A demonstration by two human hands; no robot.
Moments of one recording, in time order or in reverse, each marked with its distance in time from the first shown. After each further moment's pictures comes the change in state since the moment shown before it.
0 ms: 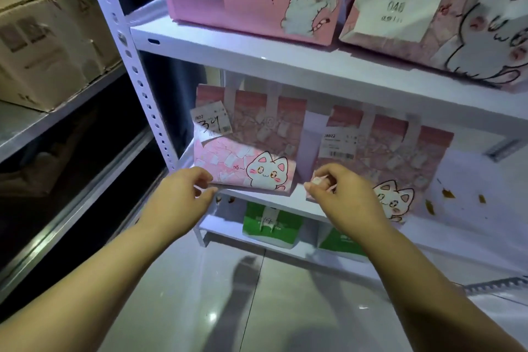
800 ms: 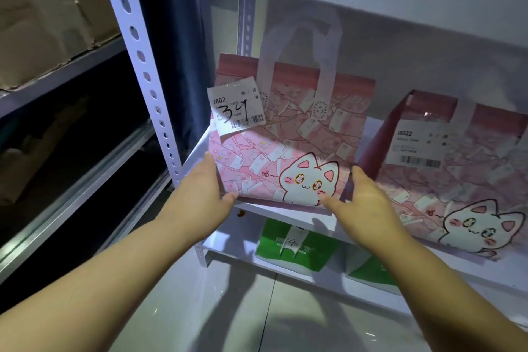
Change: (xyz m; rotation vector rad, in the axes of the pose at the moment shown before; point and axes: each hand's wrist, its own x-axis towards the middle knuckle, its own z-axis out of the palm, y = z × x) left_hand 0.082 -0.076 0.067 -0.013 -0.053 0.016; right_hand 0.076 0.023 0.121 0.002 -0.024 0.179
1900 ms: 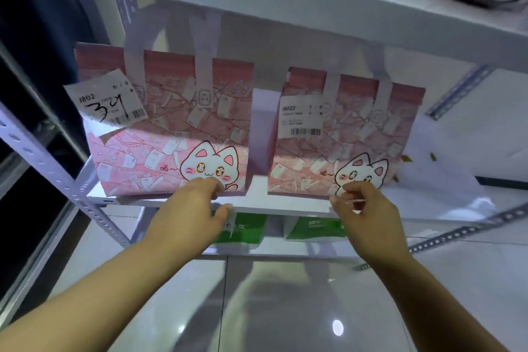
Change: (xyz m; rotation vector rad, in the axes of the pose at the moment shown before) left_hand -0.022 0.089 0.066 0.023 -0.154 0.279; right_hand -0.071 0.106 -0.081 0.103 0.330 0.186
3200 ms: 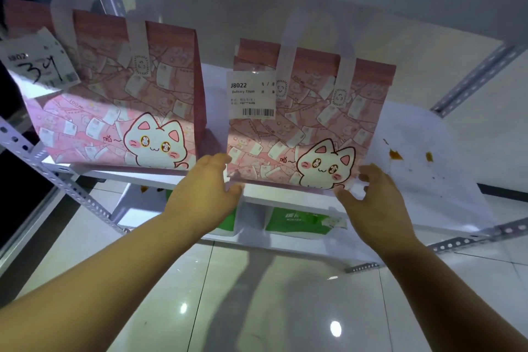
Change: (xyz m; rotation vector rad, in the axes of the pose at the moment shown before) left_hand 0.021 0.091 0.085 -0.032 0.065 -0.147; right_hand 0.064 0.089 -0.052 -0.071 -0.074 -0.091
